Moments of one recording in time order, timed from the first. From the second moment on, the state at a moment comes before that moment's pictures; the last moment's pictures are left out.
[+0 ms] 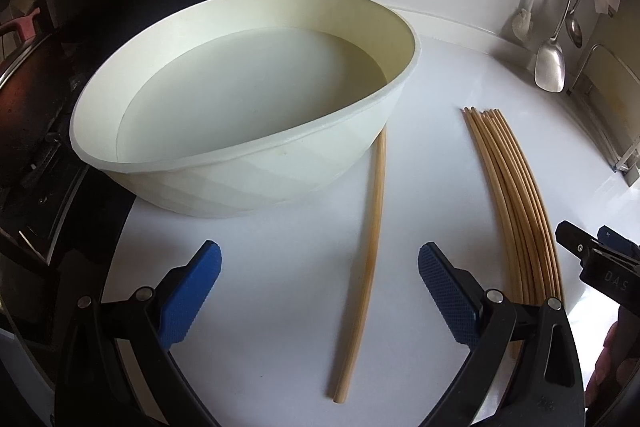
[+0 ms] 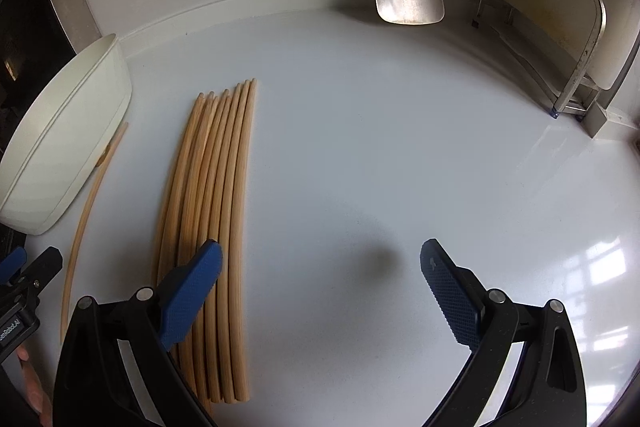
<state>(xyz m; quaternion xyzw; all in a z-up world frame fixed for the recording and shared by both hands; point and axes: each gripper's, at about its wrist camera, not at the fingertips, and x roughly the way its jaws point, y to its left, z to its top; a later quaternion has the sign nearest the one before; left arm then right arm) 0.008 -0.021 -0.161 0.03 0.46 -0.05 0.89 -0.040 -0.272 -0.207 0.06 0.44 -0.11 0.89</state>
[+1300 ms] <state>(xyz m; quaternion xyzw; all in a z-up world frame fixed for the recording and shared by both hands) 0.023 -0.031 -0.177 0.03 0.47 -0.04 0.88 -0.025 -0.253 -0.218 0.00 0.42 -0.06 0.90</state>
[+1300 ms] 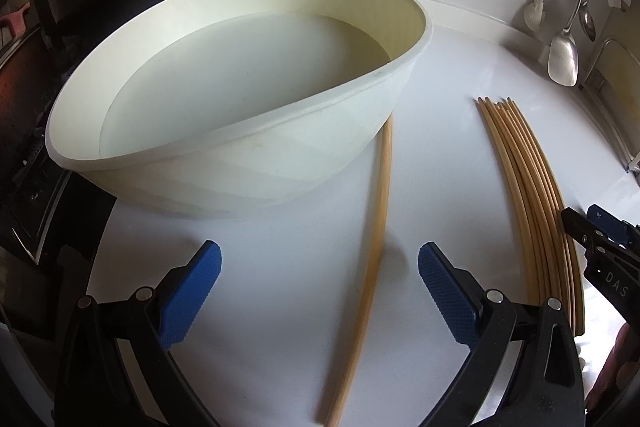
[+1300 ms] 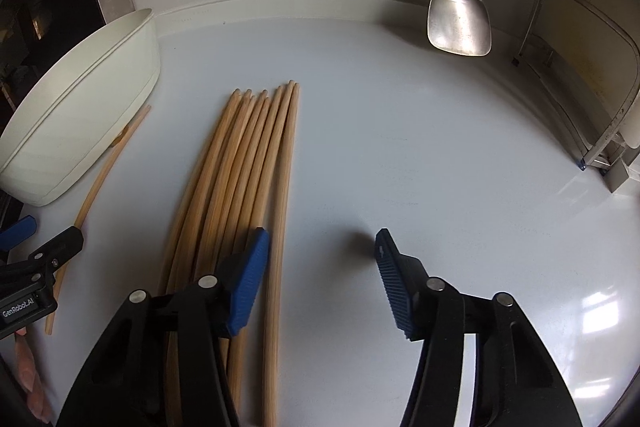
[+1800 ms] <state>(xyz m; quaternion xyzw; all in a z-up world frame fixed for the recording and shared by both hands) 0.017 -0.037 -0.178 0.03 0.47 -0.05 0.88 -0.043 -0.262 -0.213 0.00 0.42 -0.05 0.90</state>
